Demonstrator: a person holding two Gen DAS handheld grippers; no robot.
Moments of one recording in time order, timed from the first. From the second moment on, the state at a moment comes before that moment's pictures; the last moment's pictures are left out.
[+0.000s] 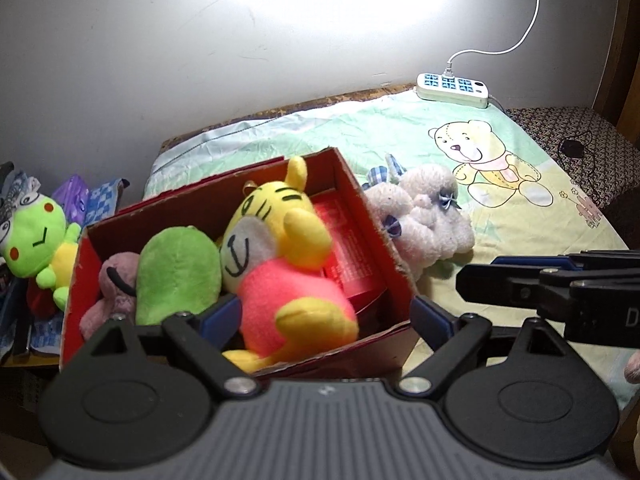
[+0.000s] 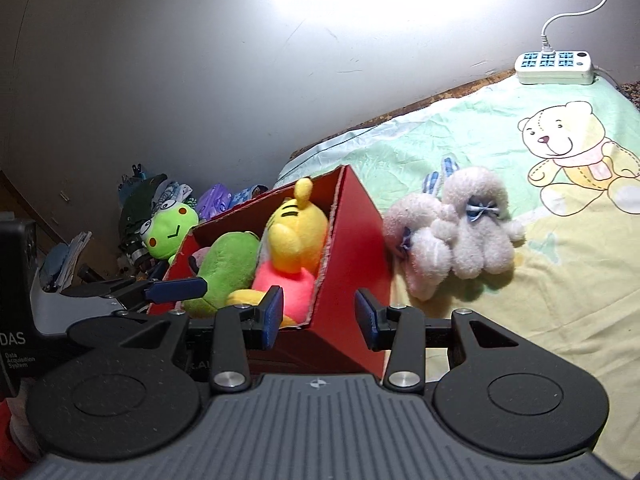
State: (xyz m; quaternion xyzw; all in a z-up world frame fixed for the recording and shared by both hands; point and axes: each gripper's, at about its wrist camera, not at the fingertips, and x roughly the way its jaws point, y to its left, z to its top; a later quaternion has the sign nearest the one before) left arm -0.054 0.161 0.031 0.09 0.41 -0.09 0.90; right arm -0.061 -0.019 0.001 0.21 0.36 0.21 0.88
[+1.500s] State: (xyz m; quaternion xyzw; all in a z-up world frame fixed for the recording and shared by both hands) left arm 0.005 0.017 -0.086 0.03 0.47 -0.15 0.87; right arm 0.033 -0.139 -0.066 0.15 0.47 0.20 0.85
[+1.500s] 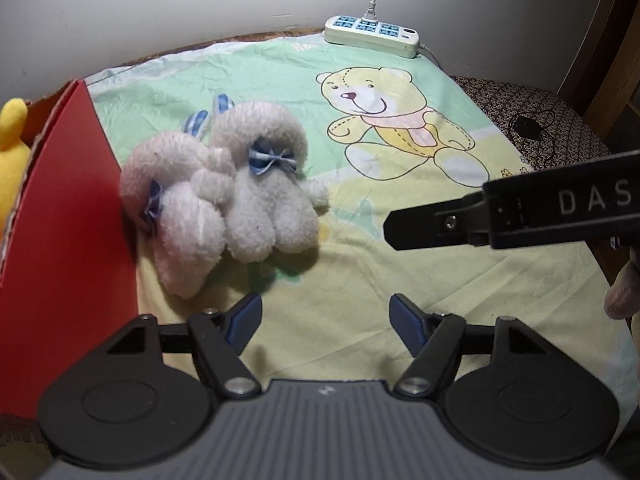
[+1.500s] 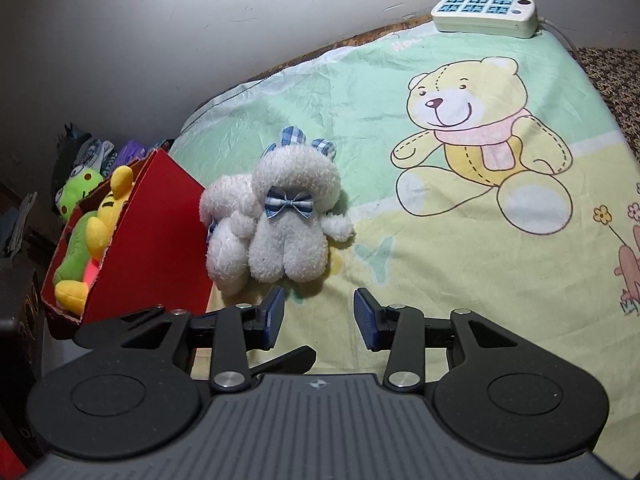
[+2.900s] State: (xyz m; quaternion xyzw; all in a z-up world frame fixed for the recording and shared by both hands) left arm 0.016 0.034 -0.094 -0.02 0.50 -0.24 0.83; right arm 0.046 -0.123 -0.102 0.12 0.52 0.22 0.81
